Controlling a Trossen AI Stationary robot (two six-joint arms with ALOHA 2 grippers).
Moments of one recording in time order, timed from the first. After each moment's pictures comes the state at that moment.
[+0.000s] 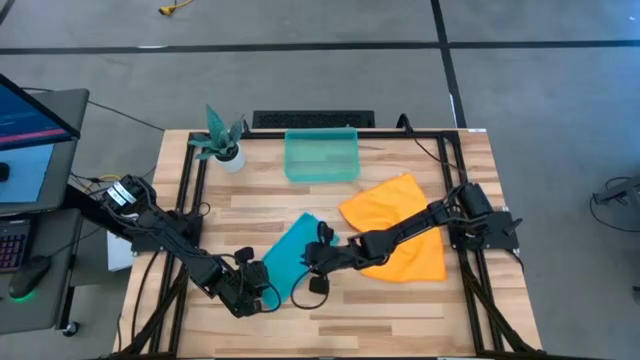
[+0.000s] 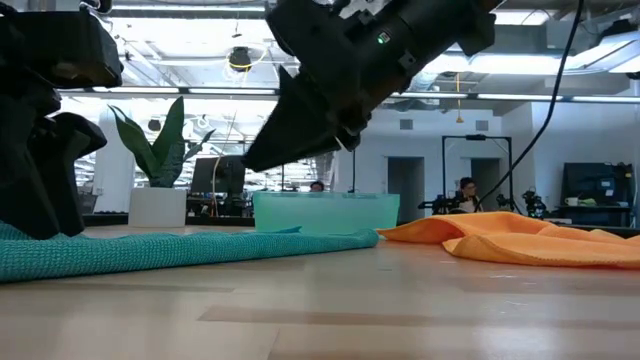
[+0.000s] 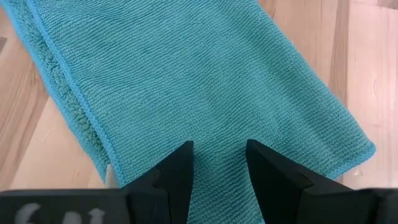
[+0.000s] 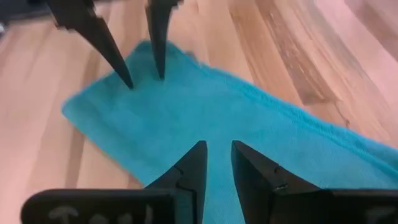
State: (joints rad) left arm -0.73 1.61 0.74 -0.30 -0.45 -0.90; right arm 0.32 2.02 1.26 0.07 0.29 0.25
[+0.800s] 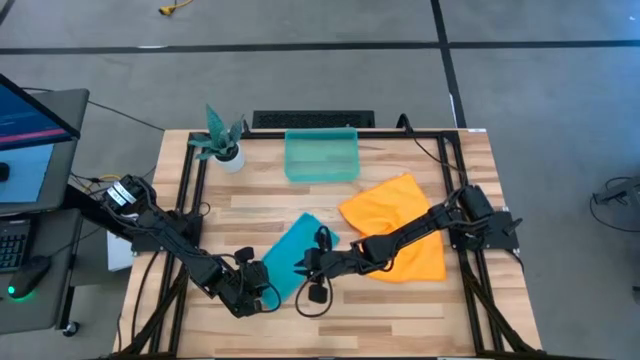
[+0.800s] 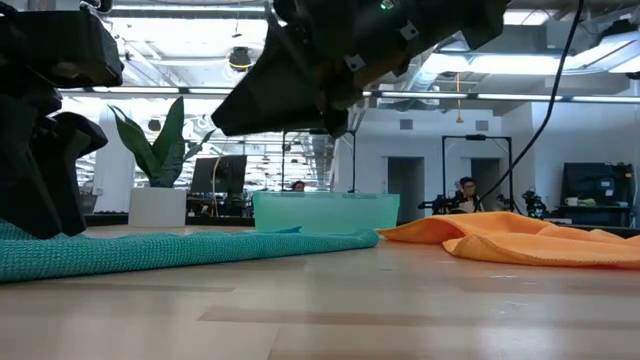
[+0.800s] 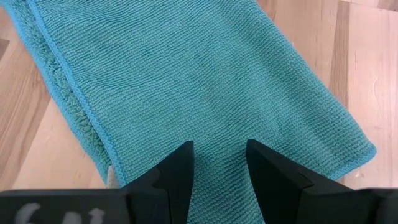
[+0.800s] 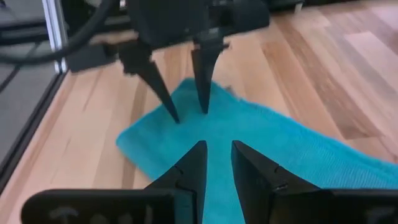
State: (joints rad) left arm -0.73 1.61 0.74 -0.30 -0.46 -0.90; right arm 0.35 2.02 1.24 0.23 0.26 0.26
